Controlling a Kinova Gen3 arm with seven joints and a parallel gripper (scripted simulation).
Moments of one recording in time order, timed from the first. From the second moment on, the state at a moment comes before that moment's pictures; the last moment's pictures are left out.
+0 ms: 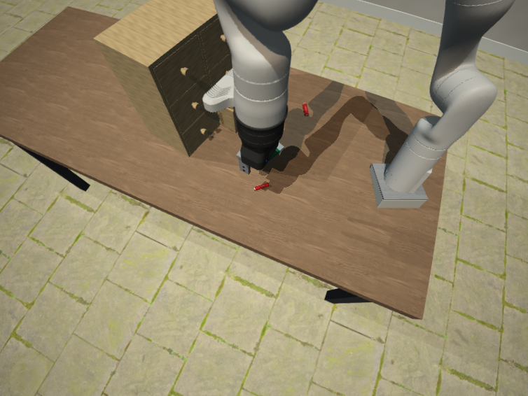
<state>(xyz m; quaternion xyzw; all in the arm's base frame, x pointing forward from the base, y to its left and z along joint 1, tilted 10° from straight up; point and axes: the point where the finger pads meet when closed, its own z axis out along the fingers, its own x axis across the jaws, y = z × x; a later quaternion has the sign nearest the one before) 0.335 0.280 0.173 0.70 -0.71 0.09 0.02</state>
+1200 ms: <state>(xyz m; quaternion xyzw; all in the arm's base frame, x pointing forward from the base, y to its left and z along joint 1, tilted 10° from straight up) 0.381 0.157 0.104 0.93 -0.35 0.08 0.06</state>
